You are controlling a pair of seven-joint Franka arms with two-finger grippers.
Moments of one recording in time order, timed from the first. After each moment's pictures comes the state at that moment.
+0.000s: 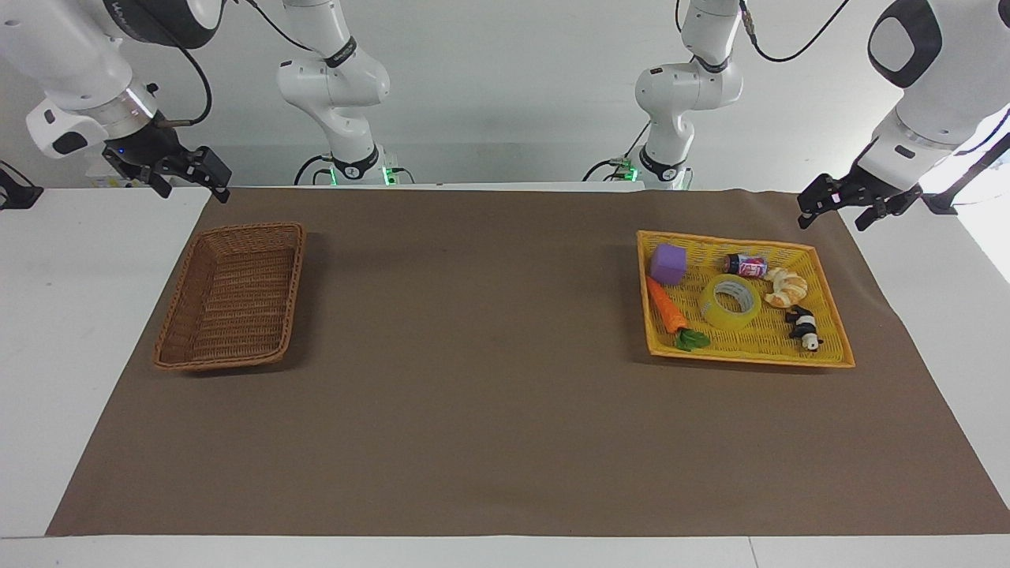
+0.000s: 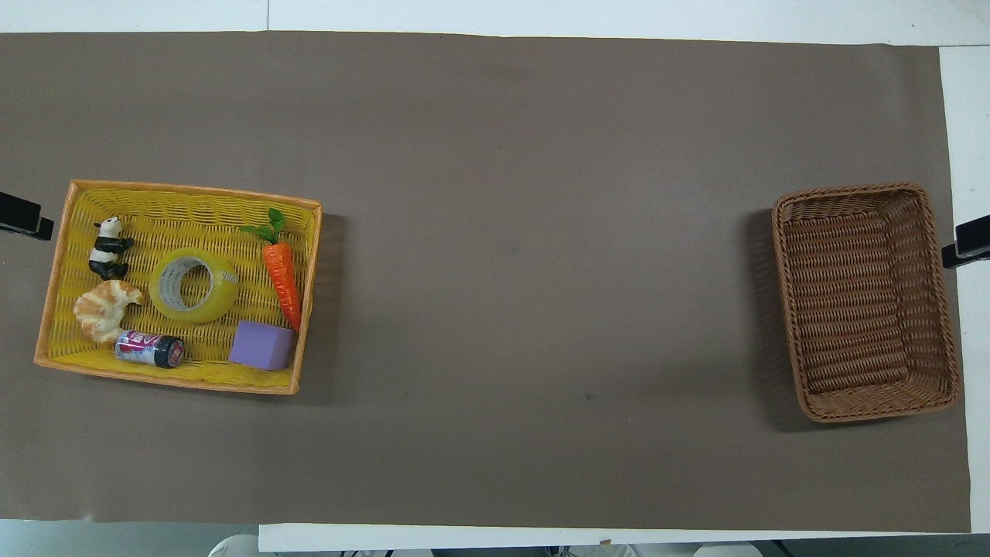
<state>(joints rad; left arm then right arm) 0.01 -0.02 0.00 -1.64 0.01 1.55 0.15 0.01 -0.05 -0.19 -1.61 -0.02 1.41 -0.05</state>
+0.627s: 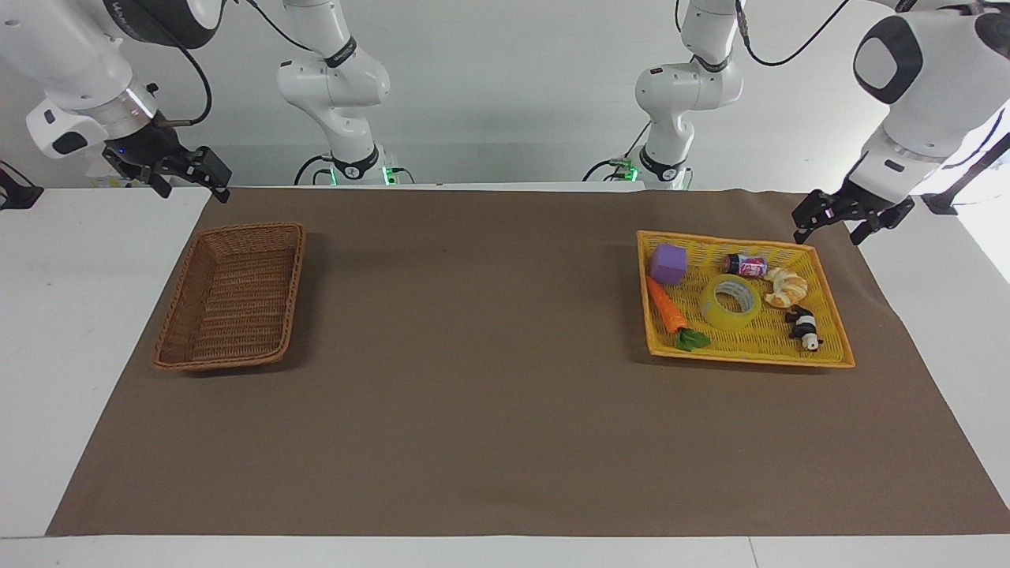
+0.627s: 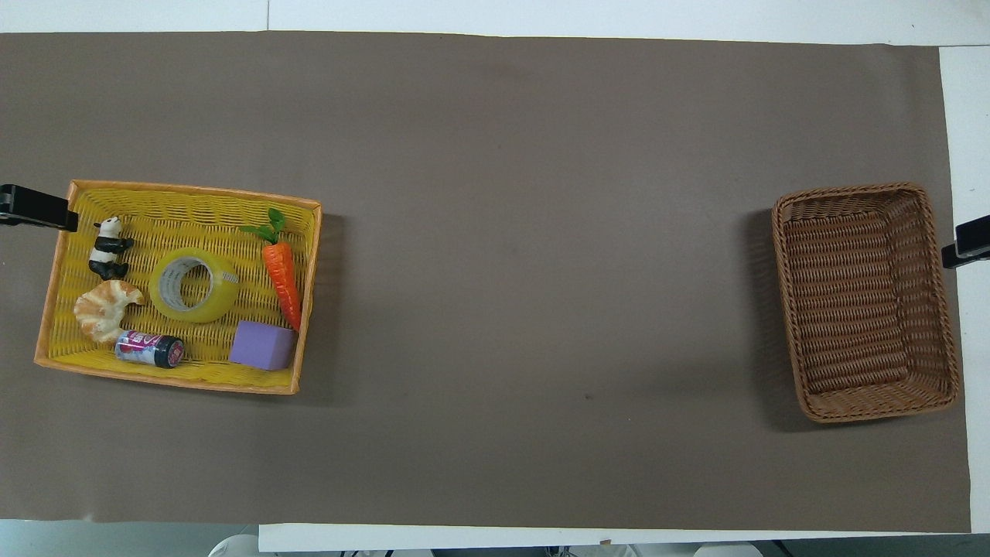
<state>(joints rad) 0.00 -0.08 -0.01 -1.88 0.01 1.81 0.14 0.01 -0.05 -0.19 -1.61 -0.02 1.41 -0.05</state>
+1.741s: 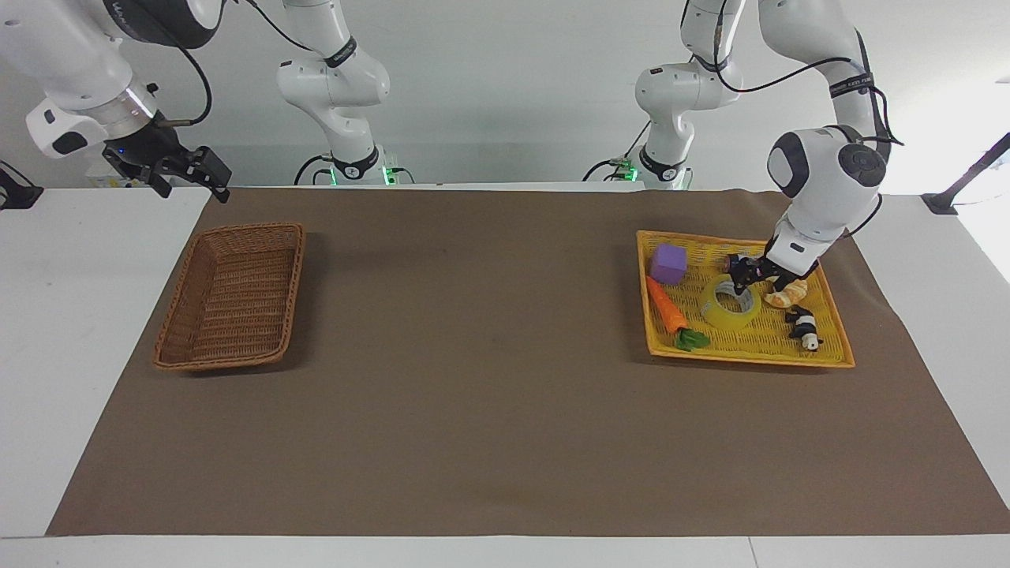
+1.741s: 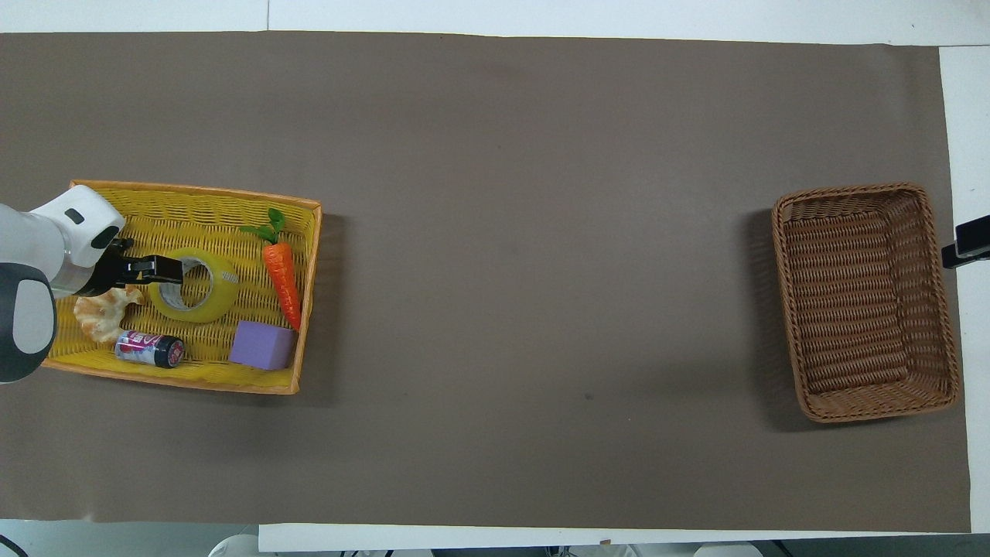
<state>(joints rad) 0.01 -0.02 -0.01 -2.28 0.01 2.26 0.02 0.01 -0.05 -0.19 -1.61 -0.02 1.41 -0.05</state>
